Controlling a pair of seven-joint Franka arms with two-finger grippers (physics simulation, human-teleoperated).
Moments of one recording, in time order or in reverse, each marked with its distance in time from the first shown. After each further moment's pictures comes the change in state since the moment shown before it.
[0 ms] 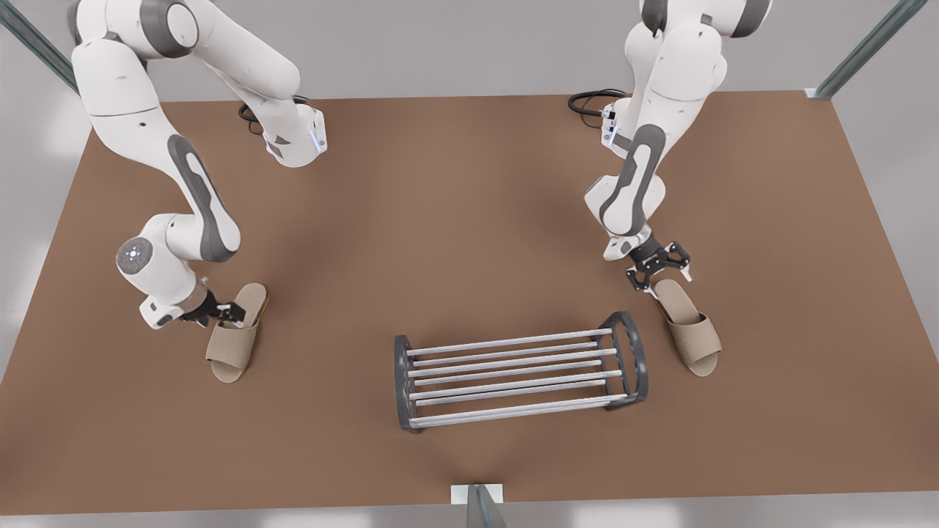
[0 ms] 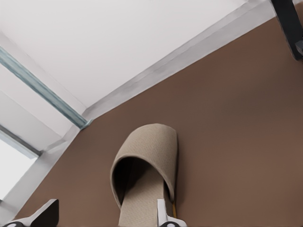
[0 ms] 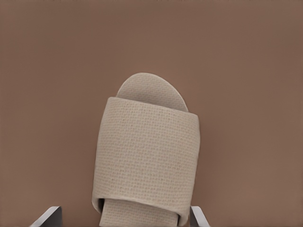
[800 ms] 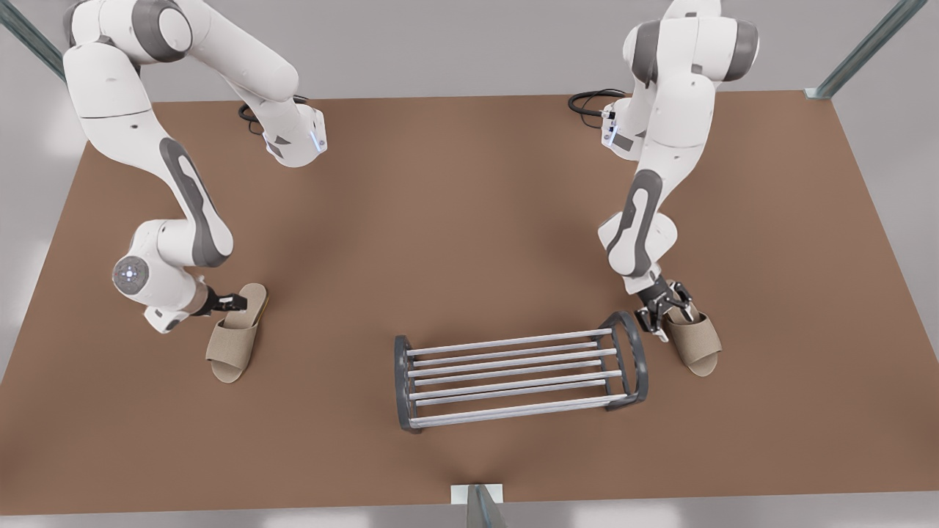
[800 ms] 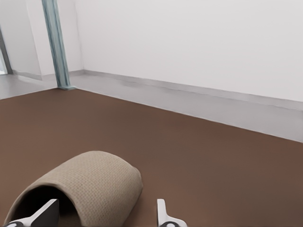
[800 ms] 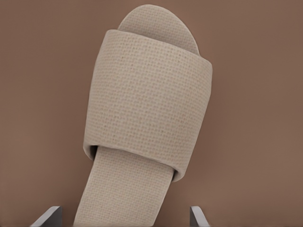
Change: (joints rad) left arm 0.138 0.254 -0.012 0.298 0.184 0.115 -0.752; right arm -0.060 0.051 0.067 0.079 -0.068 -0.289 -0.046
